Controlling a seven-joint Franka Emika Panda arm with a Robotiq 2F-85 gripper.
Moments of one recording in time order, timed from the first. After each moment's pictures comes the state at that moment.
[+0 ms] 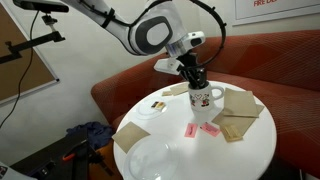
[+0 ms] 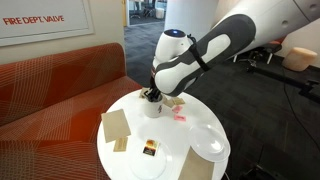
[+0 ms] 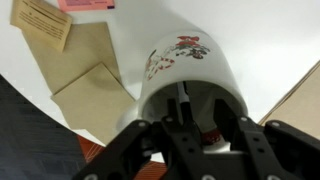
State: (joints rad) arm -0.07 0.60 -0.01 -1.89 -0.08 2.75 -0.04
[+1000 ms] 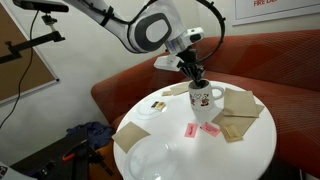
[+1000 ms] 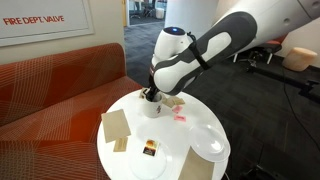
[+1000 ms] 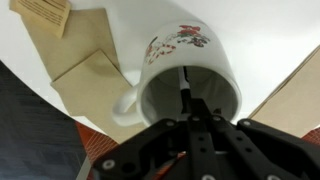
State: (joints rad) arm -0.07 0.59 -0.01 -1.89 -0.09 2.76 -0.04
